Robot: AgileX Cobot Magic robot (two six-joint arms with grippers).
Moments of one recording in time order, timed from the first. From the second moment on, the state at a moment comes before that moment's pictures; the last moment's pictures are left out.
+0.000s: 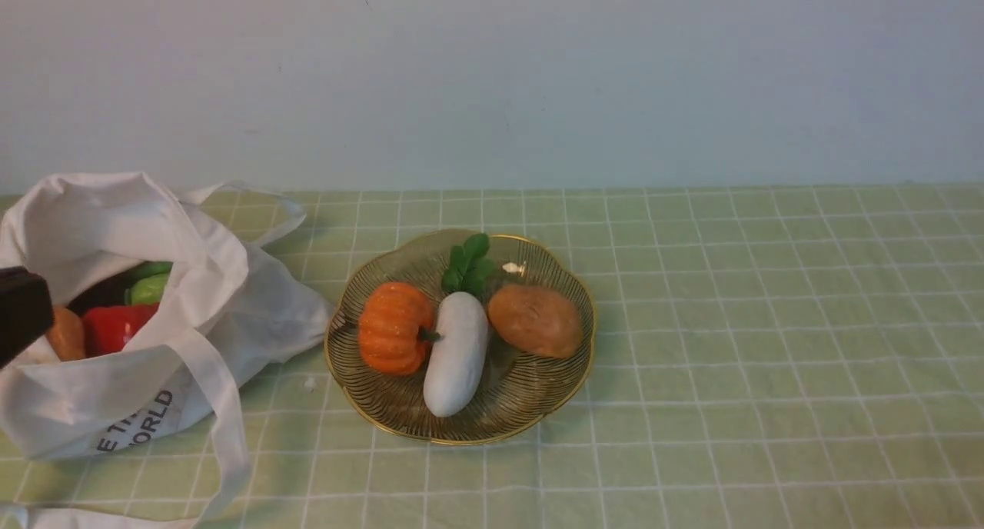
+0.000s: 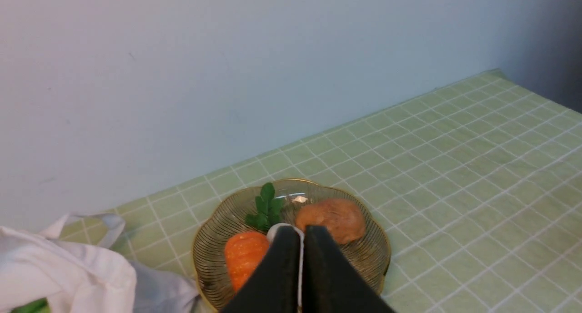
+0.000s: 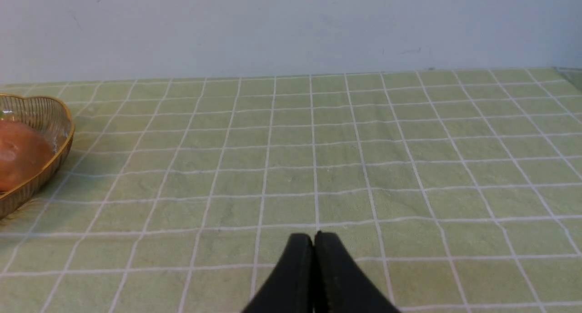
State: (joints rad) right arm 0.00 -0.01 0.02 0.03 0.39 0.03; left arm -0.55 0.41 -0.71 0.04 0.60 -0.05
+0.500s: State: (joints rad) right arm 0.00 -0.01 0.02 0.03 0.39 0.03; left arm -0.14 -0.01 -0.07 0.05 0.35 -0.07
